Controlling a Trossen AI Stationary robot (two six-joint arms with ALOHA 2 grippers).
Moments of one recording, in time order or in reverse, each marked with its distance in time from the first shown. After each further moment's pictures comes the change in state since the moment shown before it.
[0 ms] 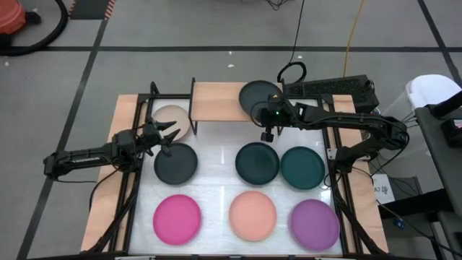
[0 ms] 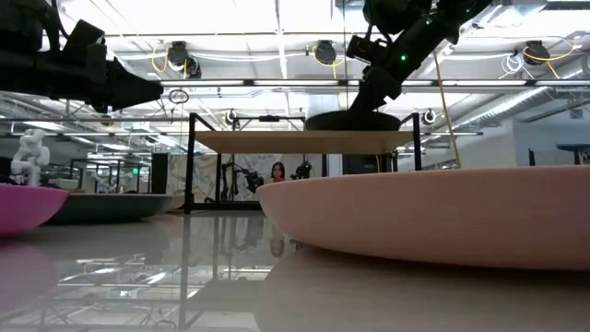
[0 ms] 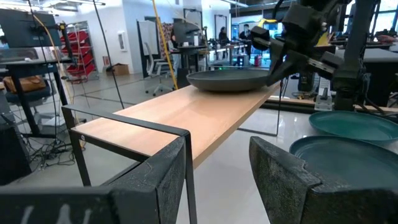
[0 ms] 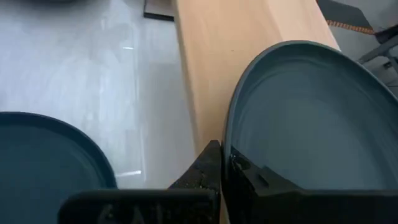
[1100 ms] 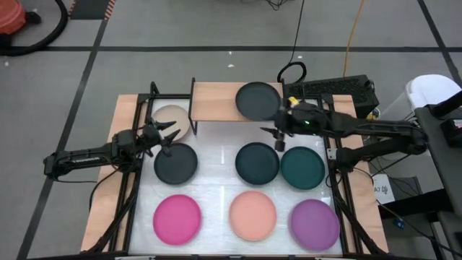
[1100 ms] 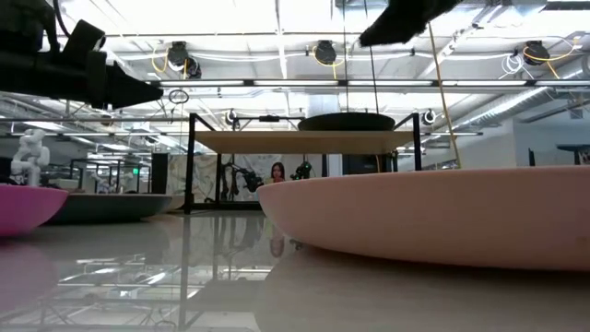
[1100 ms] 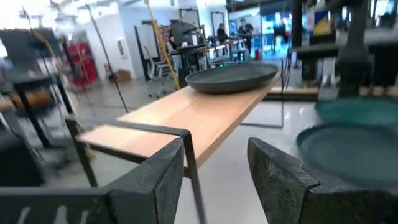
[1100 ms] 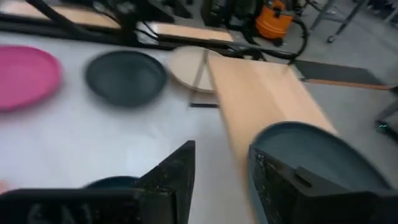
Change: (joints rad) left arm 0.000 0.000 0.000 -0.008 0.000 0.123; right arm 0.204 -0.312 -0.016 -0.034 0.002 0.169
